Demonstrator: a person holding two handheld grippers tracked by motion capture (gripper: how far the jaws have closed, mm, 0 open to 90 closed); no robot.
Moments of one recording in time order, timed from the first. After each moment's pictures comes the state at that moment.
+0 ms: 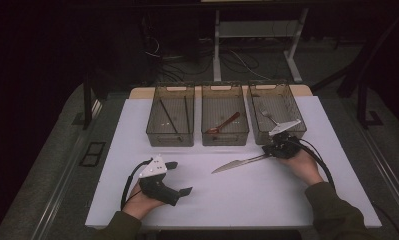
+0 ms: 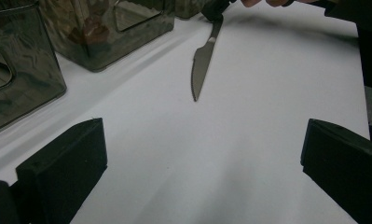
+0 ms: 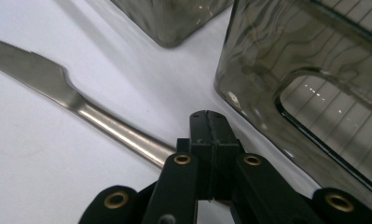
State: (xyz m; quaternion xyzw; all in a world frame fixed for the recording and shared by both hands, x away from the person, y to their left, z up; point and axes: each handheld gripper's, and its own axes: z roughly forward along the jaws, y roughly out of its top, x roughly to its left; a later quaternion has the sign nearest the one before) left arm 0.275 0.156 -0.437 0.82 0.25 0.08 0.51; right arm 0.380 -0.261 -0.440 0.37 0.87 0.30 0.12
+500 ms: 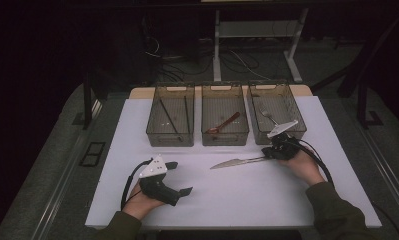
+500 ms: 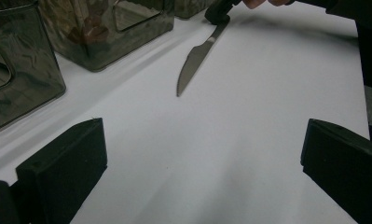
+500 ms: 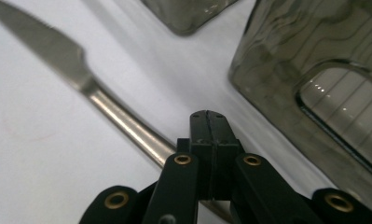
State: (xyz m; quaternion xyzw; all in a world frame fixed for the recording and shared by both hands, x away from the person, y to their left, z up) left arm 0.275 0.155 -0.437 0.82 0.25 0.08 0.51; right arm 0.378 -0.258 -0.440 0.35 0.88 0.28 0.11
